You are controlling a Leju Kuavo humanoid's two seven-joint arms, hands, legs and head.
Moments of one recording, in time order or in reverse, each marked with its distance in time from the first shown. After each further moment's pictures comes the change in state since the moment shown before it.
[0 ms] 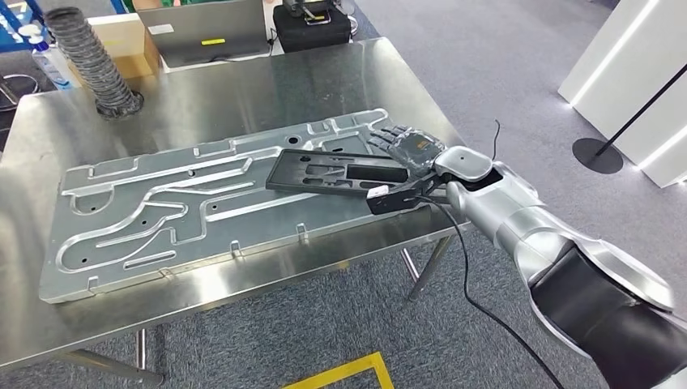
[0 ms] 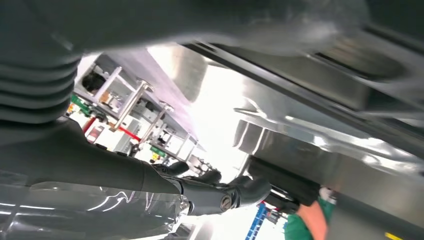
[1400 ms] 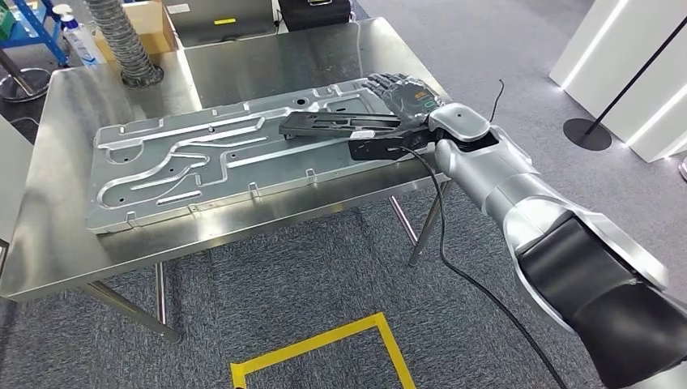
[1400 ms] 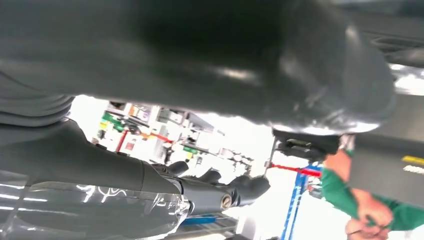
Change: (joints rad) left arm -0.019 -0.001 0.020 0.000 -0.007 -0.027 0.025; right arm -0.129 0.093 -0.147 0.060 -0.015 0.010 0.083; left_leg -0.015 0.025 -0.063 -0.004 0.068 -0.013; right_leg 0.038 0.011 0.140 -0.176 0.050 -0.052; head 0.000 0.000
